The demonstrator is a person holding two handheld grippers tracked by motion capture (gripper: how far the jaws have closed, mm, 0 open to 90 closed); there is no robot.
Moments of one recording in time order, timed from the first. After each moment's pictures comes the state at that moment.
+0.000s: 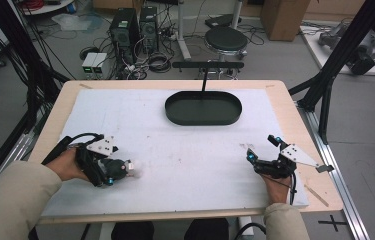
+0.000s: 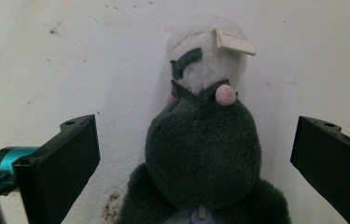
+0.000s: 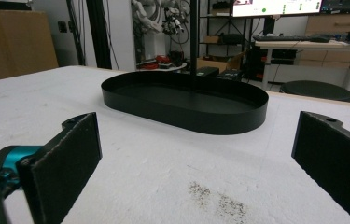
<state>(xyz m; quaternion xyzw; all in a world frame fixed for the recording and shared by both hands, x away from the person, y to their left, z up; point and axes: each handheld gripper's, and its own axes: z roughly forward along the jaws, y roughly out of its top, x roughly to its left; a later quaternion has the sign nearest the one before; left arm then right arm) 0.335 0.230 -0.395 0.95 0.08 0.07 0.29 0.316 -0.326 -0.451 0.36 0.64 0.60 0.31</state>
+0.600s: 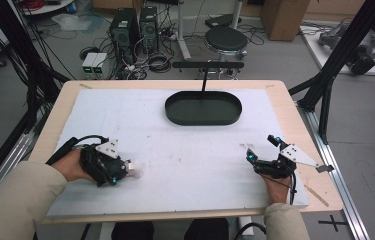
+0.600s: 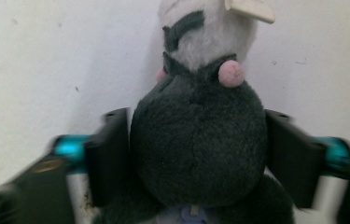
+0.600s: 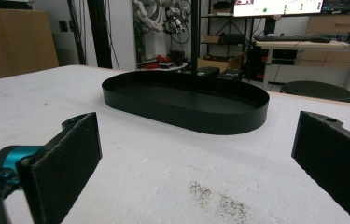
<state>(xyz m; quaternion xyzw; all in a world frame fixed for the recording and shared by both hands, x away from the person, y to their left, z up) 0.337 0.224 -0.403 0.96 0.12 0.04 0.25 0.316 -0.326 -0.451 0.36 0.64 0.60 0.31</state>
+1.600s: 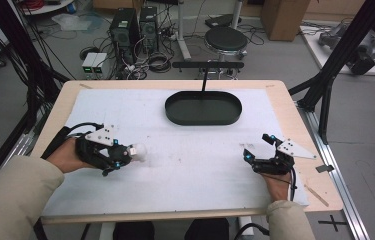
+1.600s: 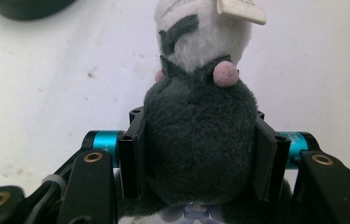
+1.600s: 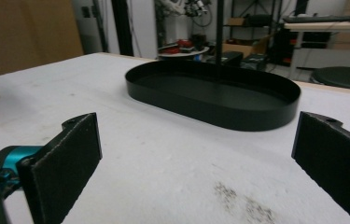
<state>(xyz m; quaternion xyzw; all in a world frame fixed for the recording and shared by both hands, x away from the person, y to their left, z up) 0.340 0.219 -0.350 0.93 0.09 0.10 0.33 0.324 -0.320 -0.435 0.34 0.68 0.60 0.26</state>
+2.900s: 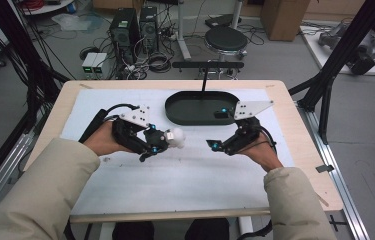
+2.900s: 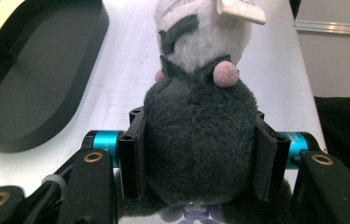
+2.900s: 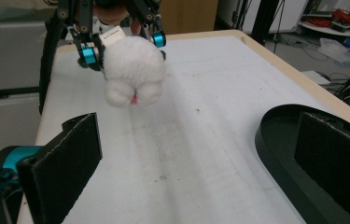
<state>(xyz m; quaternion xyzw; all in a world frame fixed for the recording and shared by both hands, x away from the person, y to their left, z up) 0.364 0.128 -0.319 0.91 0.05 0.06 0.41 0.371 -0.206 -0.327 0.10 0.83 0.54 0.09</state>
